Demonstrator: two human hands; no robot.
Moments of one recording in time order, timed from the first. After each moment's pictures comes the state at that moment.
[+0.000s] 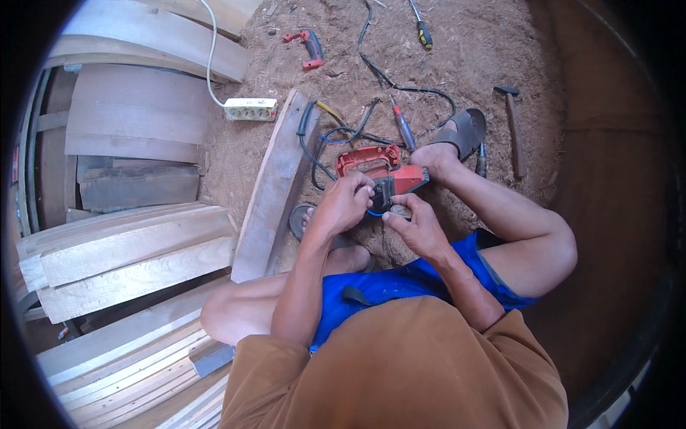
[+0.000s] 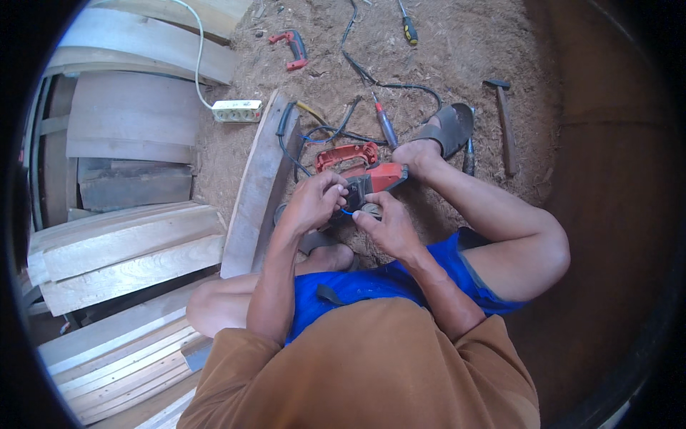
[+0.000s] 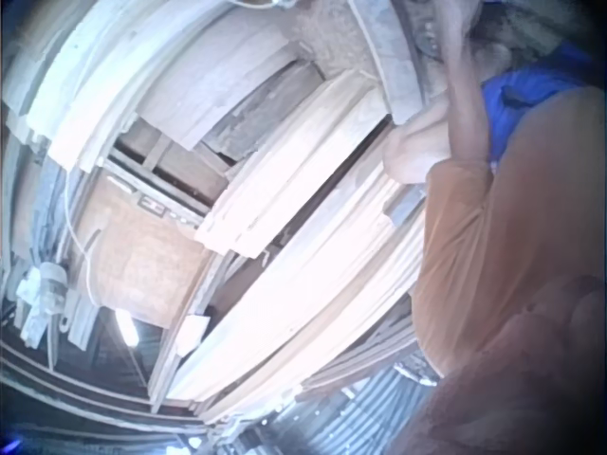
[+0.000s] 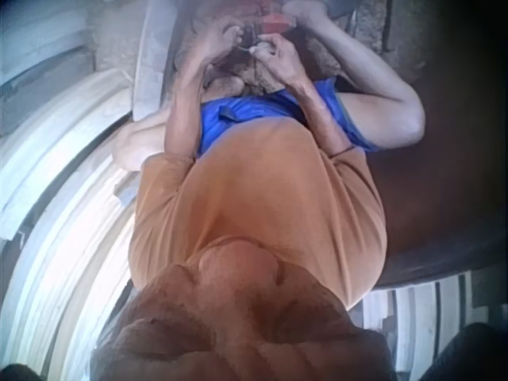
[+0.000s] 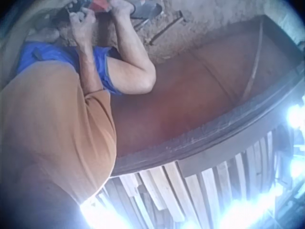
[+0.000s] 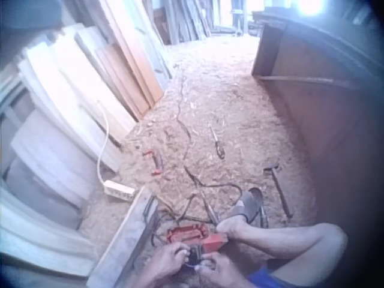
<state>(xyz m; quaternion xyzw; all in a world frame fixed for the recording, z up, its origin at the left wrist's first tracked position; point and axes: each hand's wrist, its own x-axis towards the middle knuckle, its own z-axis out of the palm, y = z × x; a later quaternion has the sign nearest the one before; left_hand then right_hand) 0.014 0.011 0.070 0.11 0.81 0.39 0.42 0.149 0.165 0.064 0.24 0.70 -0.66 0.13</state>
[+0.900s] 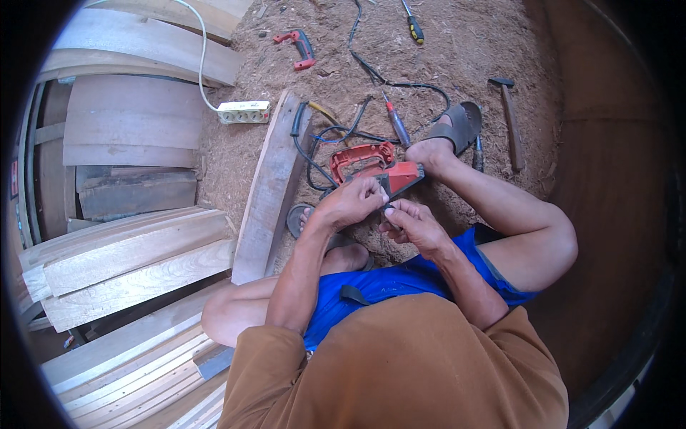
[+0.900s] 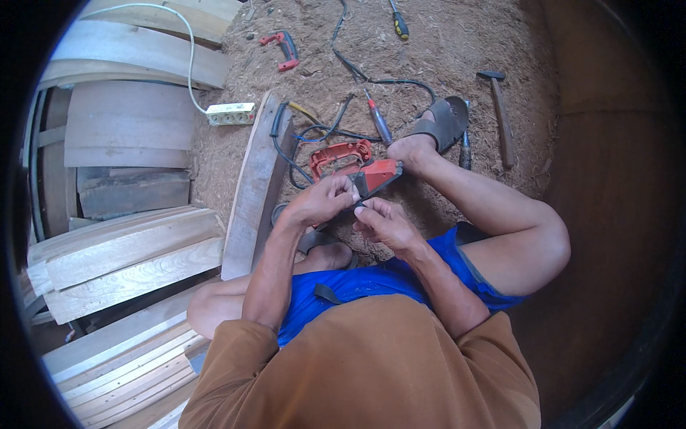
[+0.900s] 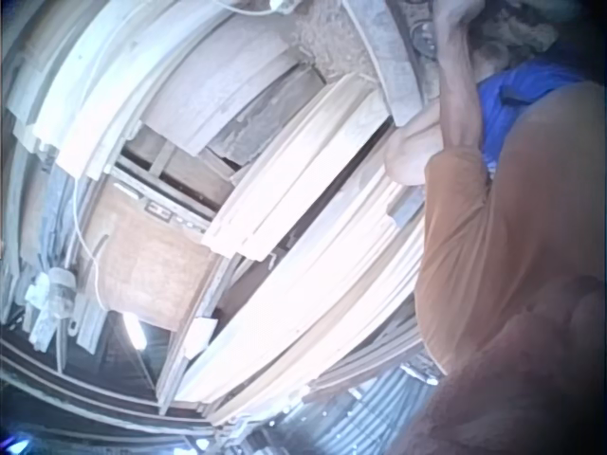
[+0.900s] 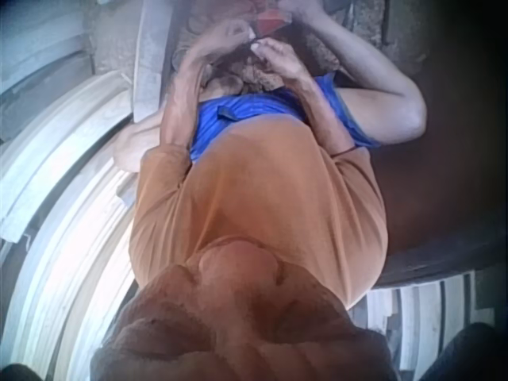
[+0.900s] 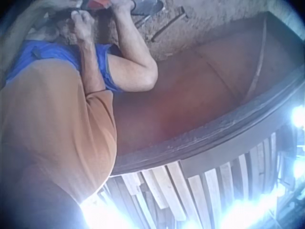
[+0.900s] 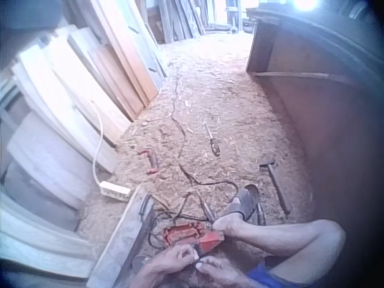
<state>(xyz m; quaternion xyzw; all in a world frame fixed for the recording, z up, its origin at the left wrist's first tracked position) 0.009 0.017 0.037 0.19 0.73 0.39 0.53 0.161 0.172 0.046 0.31 0.44 -0.81 0.24</state>
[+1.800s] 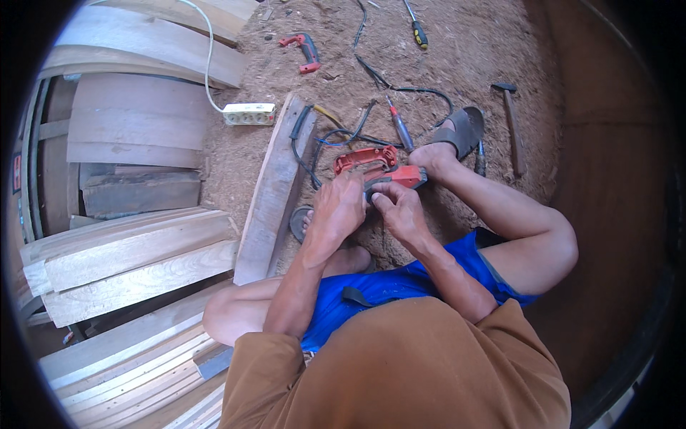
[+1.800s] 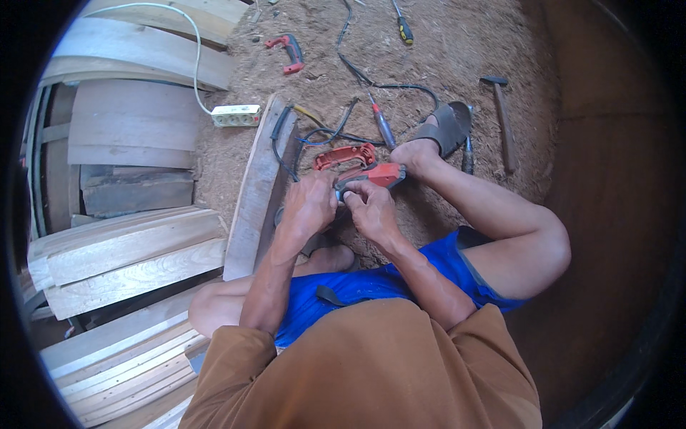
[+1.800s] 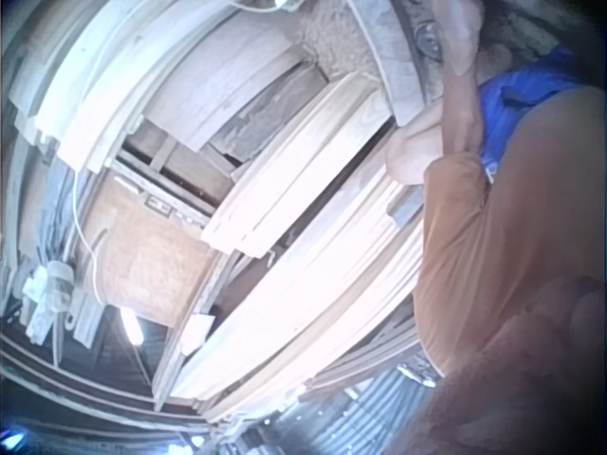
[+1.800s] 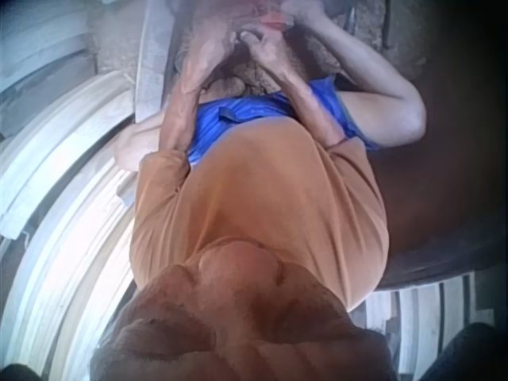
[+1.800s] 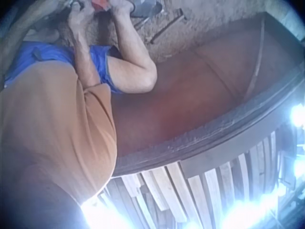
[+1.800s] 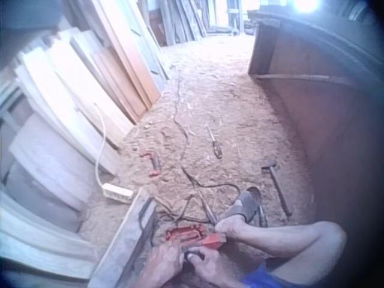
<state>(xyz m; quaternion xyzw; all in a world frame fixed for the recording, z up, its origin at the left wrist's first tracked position) 0.019 0.007 0.075 0.35 0.90 0.23 0.13 0.118 0.135 0.034 0.30 0.63 -0.72 0.06</state>
